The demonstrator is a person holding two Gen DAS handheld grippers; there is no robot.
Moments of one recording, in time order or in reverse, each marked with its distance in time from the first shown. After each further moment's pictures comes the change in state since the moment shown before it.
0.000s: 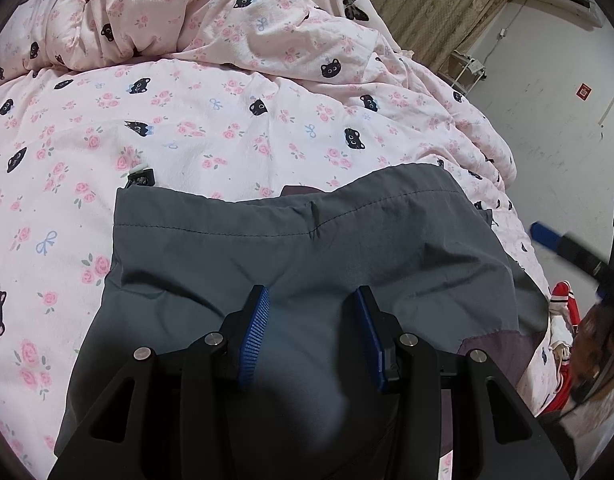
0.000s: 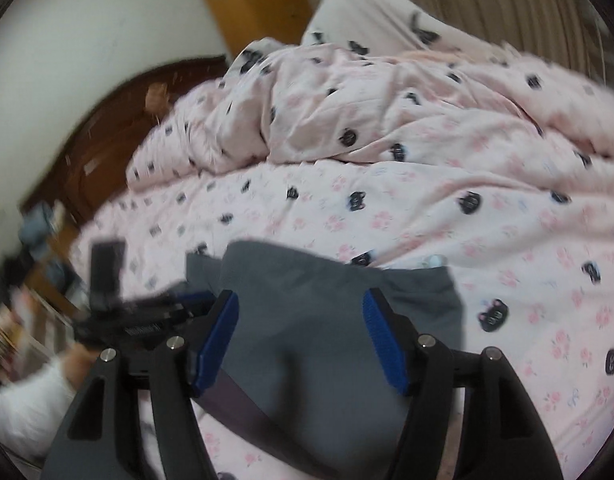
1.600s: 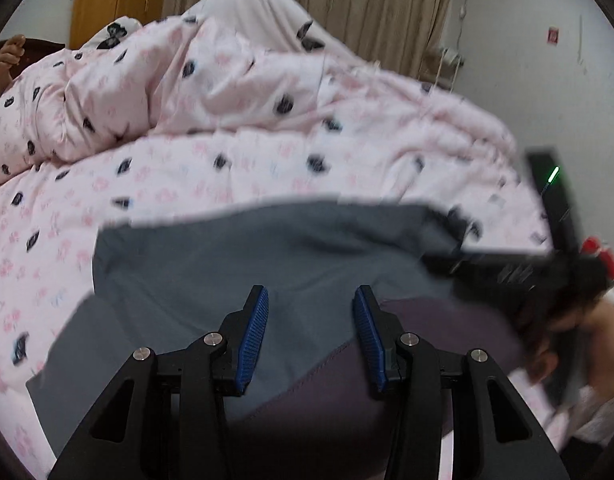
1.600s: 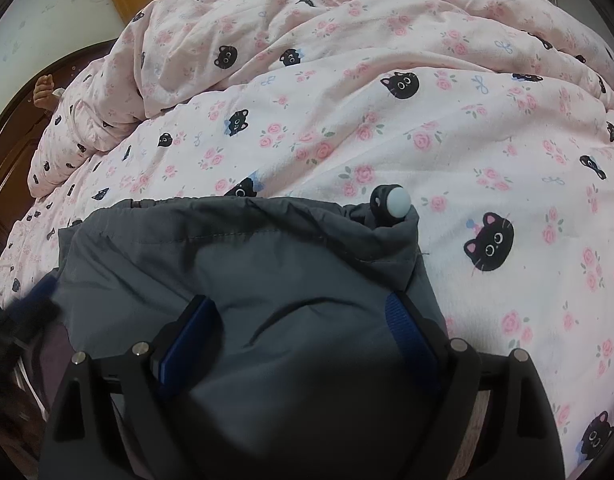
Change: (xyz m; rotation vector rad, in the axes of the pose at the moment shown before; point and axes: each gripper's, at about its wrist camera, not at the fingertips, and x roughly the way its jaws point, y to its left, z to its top) left arm -0.001 -0.059 -0.031 0.243 -0.167 0.155; right arm 0.086 -0.072 -0.038 0.254 0.132 -0.230
